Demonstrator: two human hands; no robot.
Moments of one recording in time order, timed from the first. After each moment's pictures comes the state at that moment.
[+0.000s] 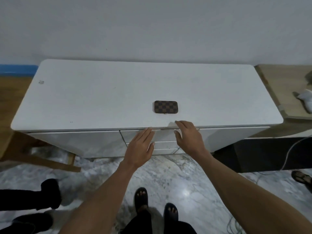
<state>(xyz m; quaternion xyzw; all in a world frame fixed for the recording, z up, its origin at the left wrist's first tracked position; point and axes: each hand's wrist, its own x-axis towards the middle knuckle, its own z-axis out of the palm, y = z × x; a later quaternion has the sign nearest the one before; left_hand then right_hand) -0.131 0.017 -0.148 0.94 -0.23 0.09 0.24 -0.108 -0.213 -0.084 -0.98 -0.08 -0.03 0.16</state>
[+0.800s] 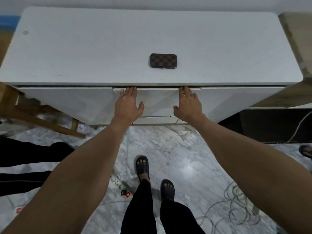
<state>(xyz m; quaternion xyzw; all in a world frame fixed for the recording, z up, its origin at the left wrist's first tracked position) -0.140 0.014 -0.151 0.98 -0.04 -0.02 0.19 -0.129 -0.232 -0.144 -0.99 -0.06 0.10 0.06</state>
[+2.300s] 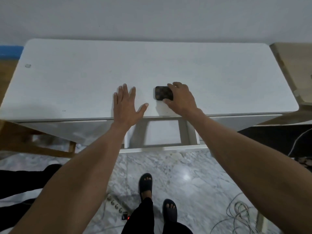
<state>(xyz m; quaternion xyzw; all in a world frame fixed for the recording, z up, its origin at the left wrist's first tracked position) -0.027 0.046 -0.130 0.99 -0.04 0.02 0.15 -0.005 -0.180 -0.070 -0.98 -0.06 0.05 0.18</state>
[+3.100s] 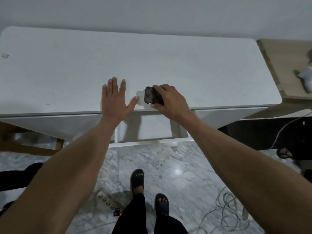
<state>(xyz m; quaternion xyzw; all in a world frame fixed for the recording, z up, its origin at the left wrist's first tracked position) -0.028 0.047 -0.150 0.99 -0.05 0.07 0.09 -0.048 -0.179 -0.059 -0.98 -0.13 0.04 0.16</state>
